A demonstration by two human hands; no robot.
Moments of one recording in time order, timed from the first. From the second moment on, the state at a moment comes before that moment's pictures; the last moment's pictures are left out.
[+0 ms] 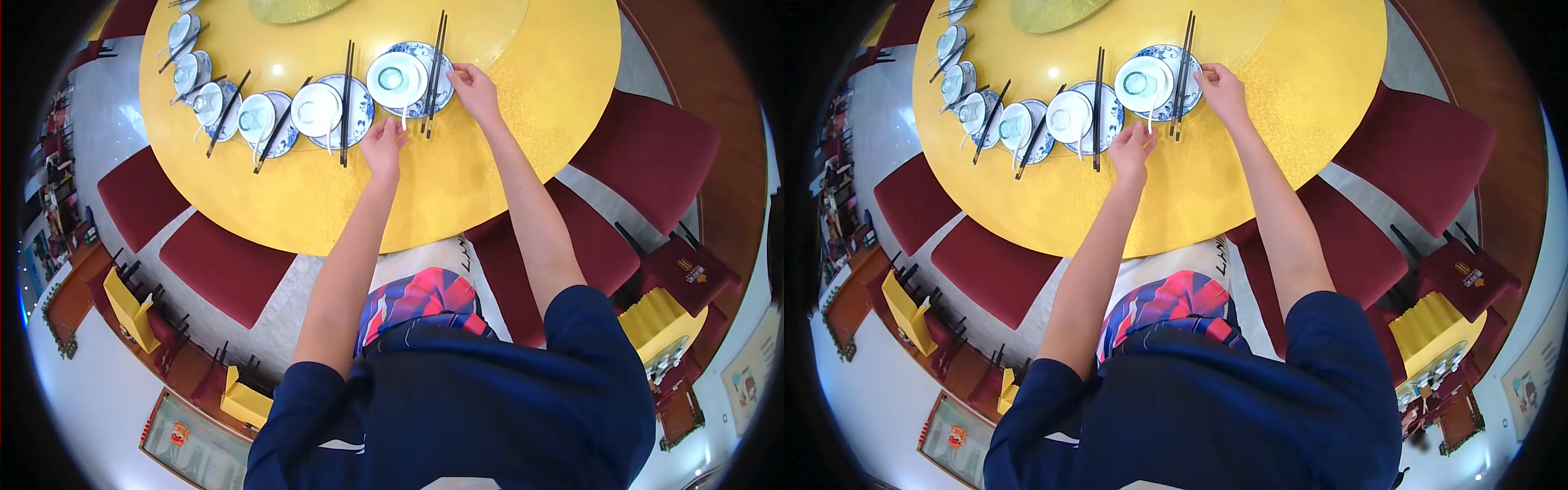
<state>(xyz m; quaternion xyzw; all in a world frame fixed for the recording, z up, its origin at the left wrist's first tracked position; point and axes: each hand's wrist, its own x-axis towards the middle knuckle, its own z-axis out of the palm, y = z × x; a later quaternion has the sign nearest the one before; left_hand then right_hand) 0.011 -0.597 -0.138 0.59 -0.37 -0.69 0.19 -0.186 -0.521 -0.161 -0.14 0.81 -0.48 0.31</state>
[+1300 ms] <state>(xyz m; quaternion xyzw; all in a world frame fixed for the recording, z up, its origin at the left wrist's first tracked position) 0.009 -0.584 -0.164 0.55 -0.62 -0.55 0.14 -0.215 -0.501 -0.160 -0.28 0.83 -0.37 0.31</state>
